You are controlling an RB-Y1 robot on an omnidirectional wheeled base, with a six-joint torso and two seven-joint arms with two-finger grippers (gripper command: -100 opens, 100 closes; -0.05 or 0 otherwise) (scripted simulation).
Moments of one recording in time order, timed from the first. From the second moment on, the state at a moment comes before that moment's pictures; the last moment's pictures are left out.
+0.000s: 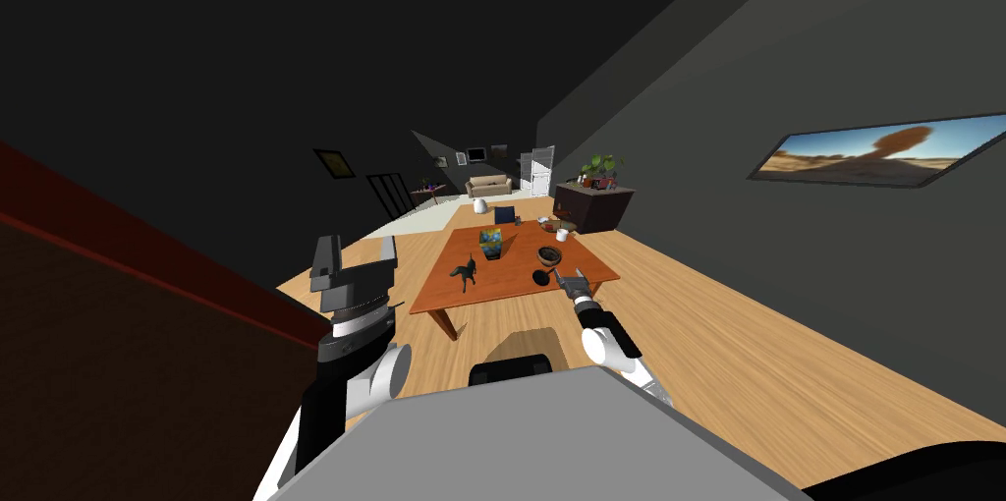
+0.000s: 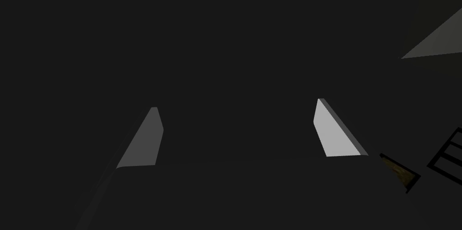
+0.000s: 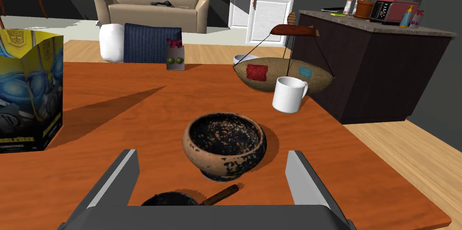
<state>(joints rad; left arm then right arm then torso) 0.47 0.00 0.05 -2.39 -0.04 -0.58 0.15 0.39 -0.17 0.00 -1.76 -0.65 -0.13 -1.06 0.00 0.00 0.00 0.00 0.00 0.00</state>
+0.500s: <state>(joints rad) 0.47 0.00 0.05 -2.39 -0.04 -0.58 0.15 0.36 -0.17 0.00 -1.65 -0.75 -0.06 -1.20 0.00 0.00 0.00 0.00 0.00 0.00</state>
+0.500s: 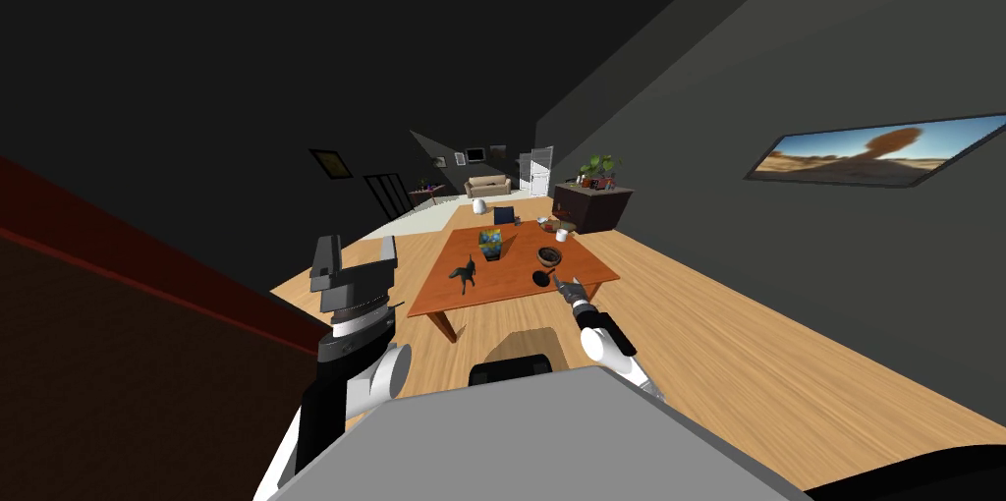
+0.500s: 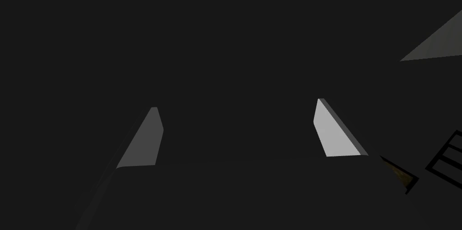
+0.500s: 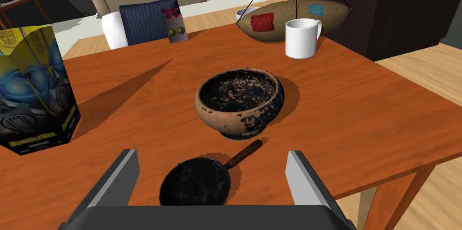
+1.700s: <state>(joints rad) 0.47 0.00 0.05 -2.39 -0.04 -0.58 0.15 0.26 -0.16 -0.03 -1.39 -1.01 0.12 -1.48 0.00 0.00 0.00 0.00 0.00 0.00</state>
